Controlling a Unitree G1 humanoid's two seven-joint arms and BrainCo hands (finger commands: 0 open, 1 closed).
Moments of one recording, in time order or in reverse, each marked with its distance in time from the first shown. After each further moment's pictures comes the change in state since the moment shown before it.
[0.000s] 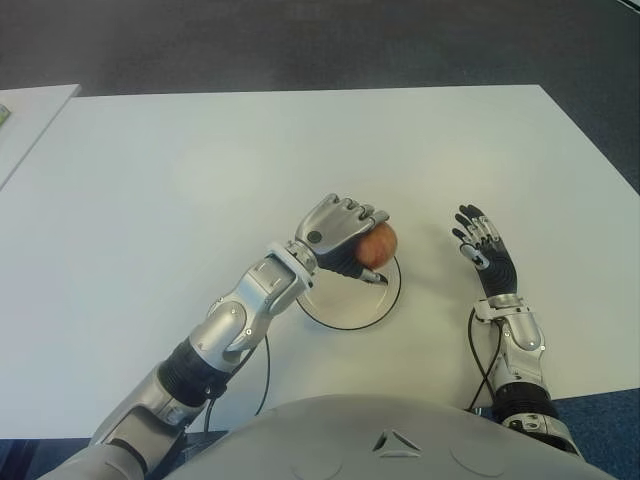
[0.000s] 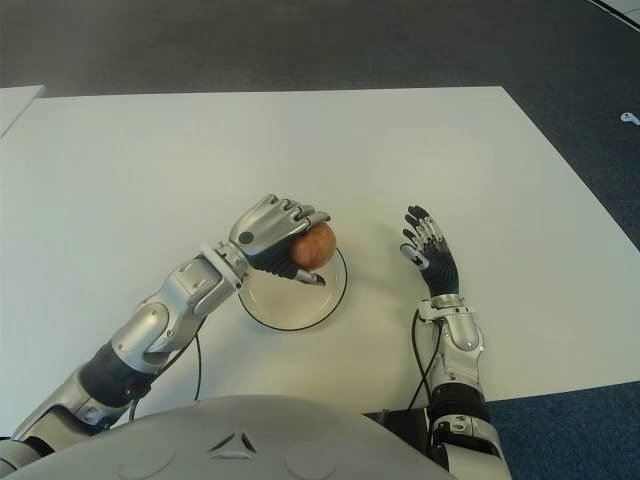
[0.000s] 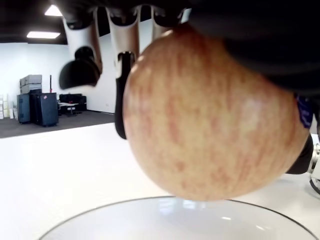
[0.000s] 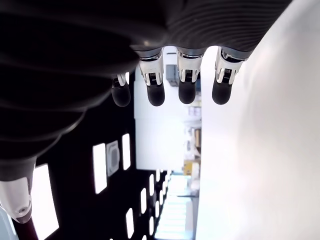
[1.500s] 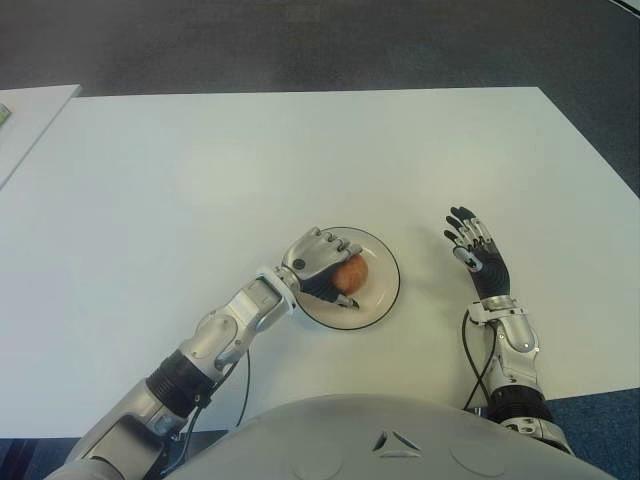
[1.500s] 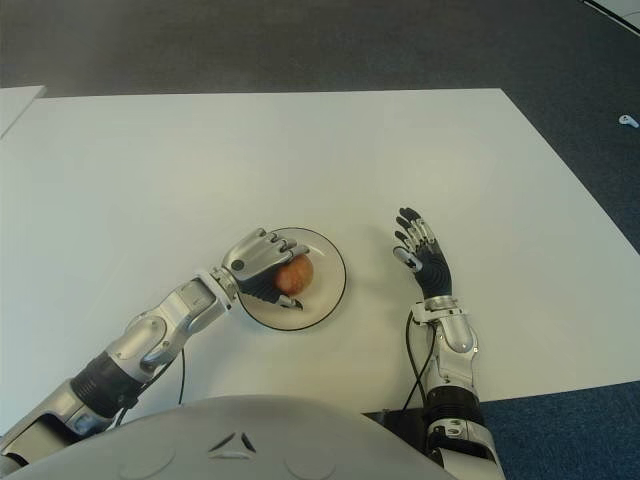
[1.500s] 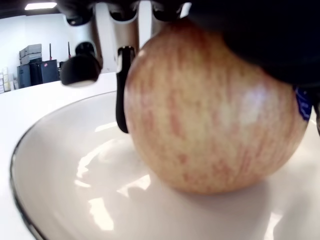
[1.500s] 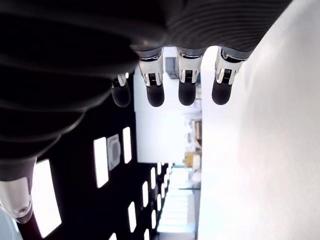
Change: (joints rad) left arm 0.069 0.099 -0.023 0.207 0.023 -0.105 0.139; right arm 0.015 0.021 0.012 -0.027 0.005 0.017 0.021
